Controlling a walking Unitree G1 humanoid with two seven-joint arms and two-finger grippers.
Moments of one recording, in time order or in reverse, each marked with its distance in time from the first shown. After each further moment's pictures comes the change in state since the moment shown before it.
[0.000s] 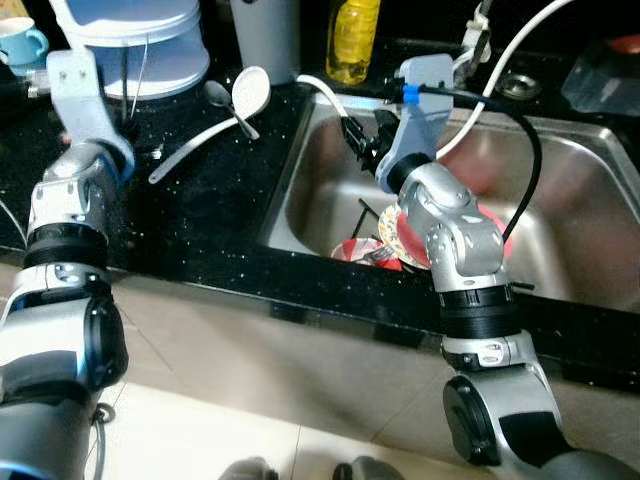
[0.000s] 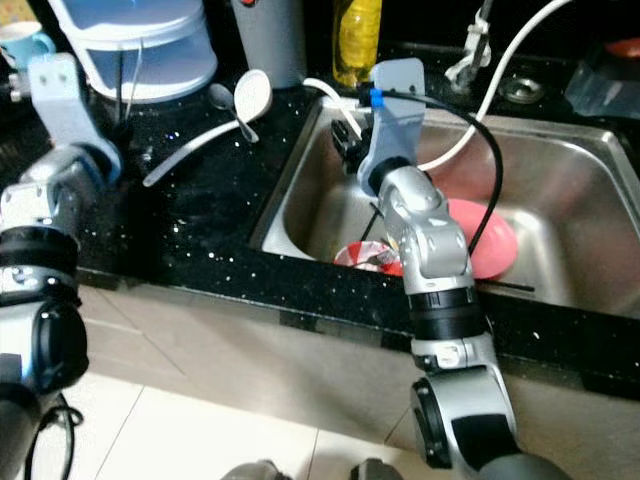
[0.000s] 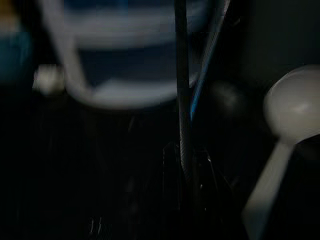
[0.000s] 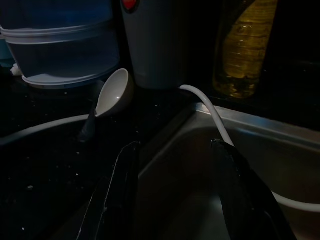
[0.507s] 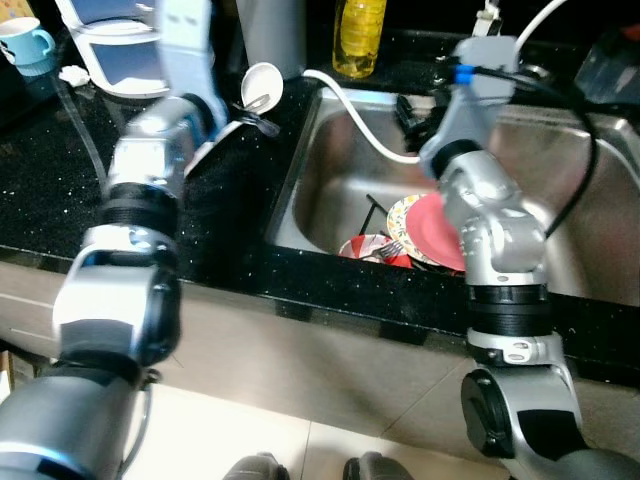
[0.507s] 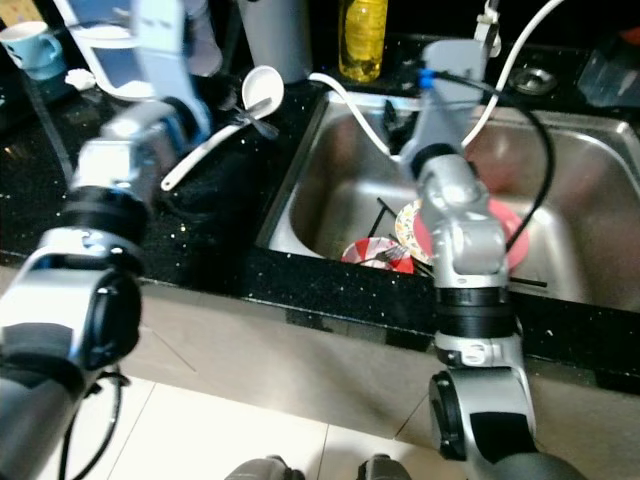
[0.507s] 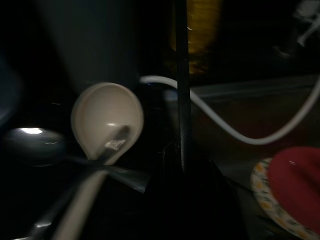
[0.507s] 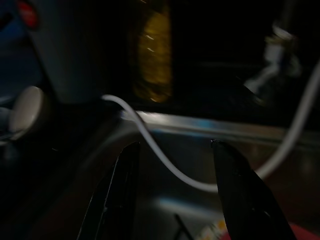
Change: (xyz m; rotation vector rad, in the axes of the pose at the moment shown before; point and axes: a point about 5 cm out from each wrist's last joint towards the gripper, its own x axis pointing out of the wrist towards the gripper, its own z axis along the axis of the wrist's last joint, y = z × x) left arm 0.025 -0.118 0.004 -0.051 0.055 -0.407; right arm -0.020 -0.052 0.016 -0.043 -0.044 -0.266
